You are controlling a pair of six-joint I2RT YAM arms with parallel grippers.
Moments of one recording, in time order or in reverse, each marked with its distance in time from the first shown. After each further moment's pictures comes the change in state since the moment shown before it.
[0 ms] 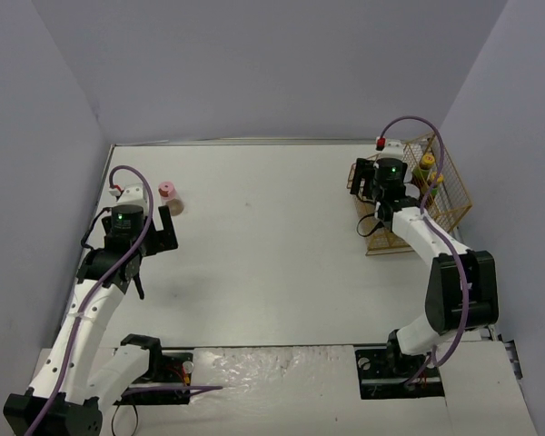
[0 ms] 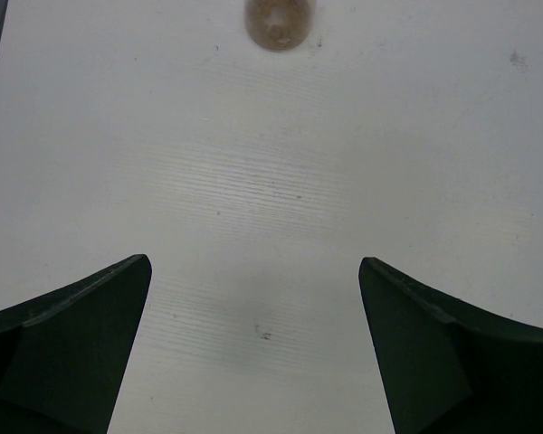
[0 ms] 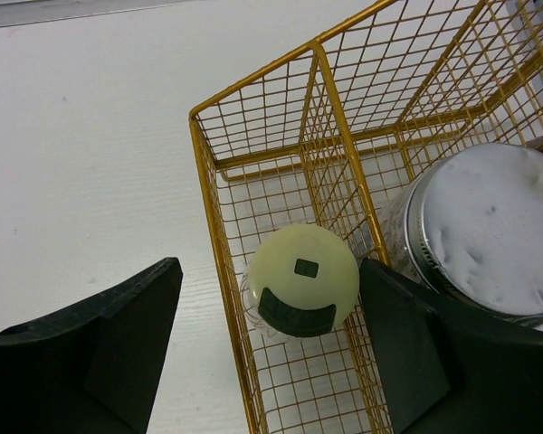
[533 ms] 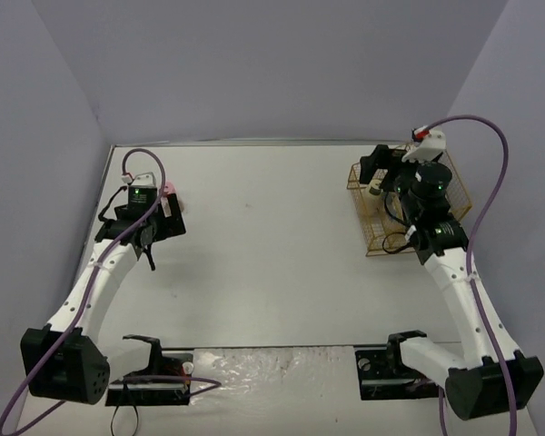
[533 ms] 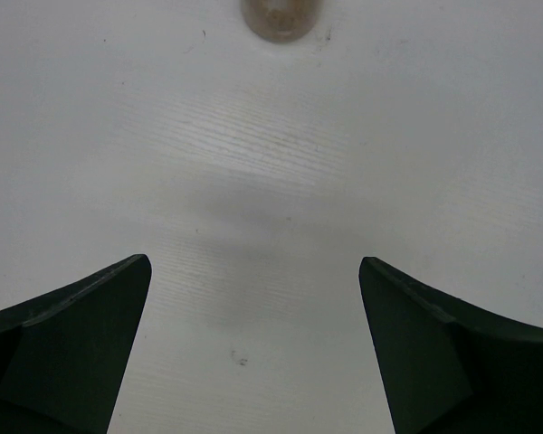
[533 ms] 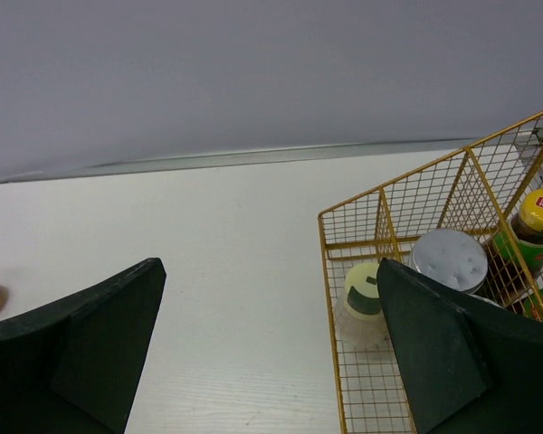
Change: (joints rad) left arm 0.013 0.253 0.072 0.051 0.007 -0.070; right arm 0.017 -0.449 0.051 -0.156 -0.162 0.061
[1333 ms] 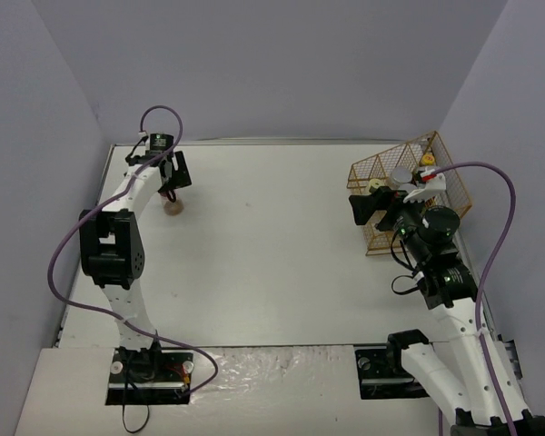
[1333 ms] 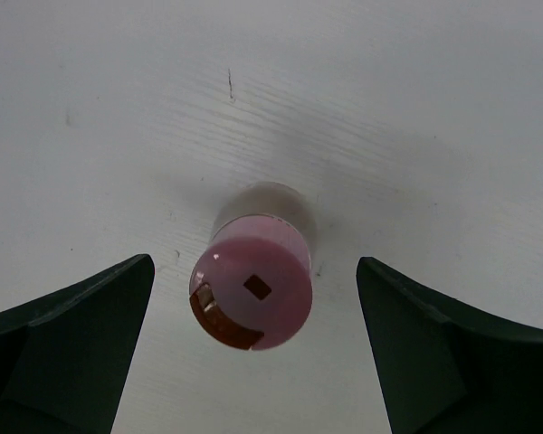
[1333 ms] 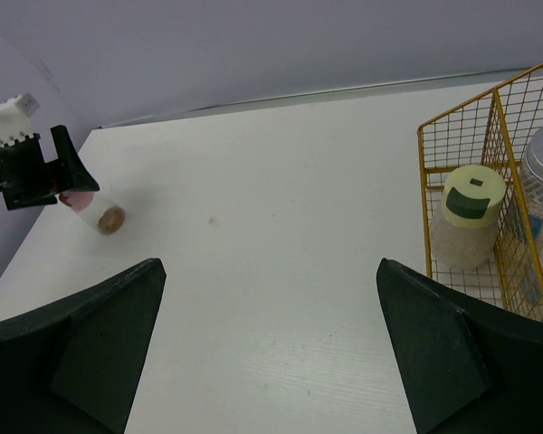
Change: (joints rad) left arm 0.074 0.826 0.656 0.047 -0.063 0.003; right arm 0.031 -0.354 -0.241 -0.088 -0.209 0.169
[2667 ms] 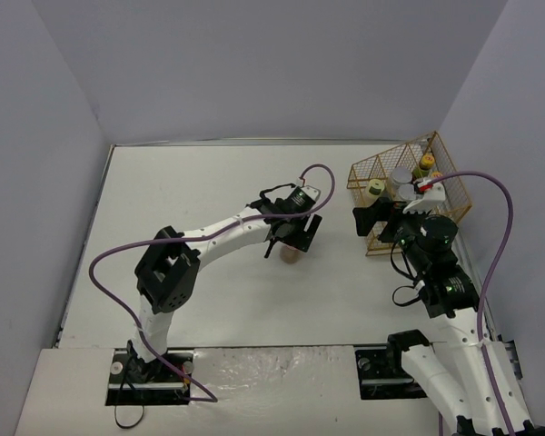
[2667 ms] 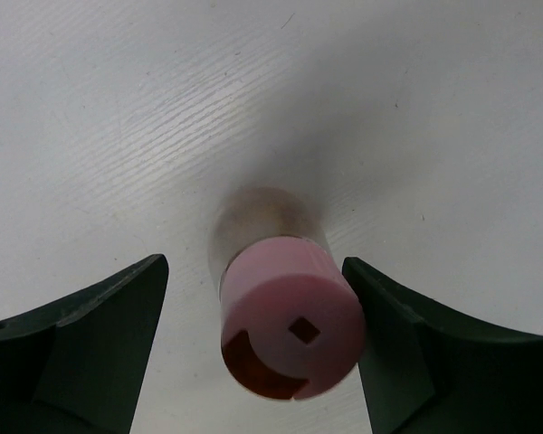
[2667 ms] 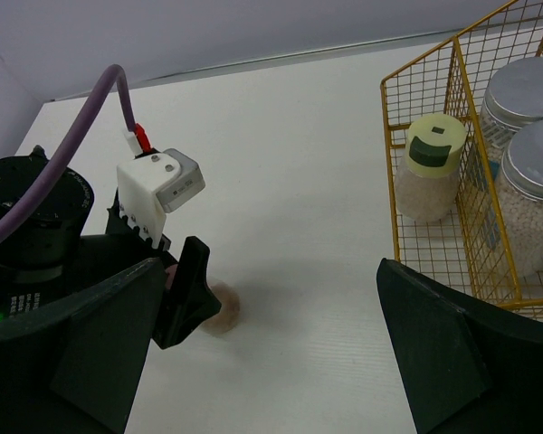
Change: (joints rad) left arm -0.809 0.021 0.006 -0.035 0.127 0.002; right arm 0.013 -0.055 -0.030 -0.107 0.072 -0.037
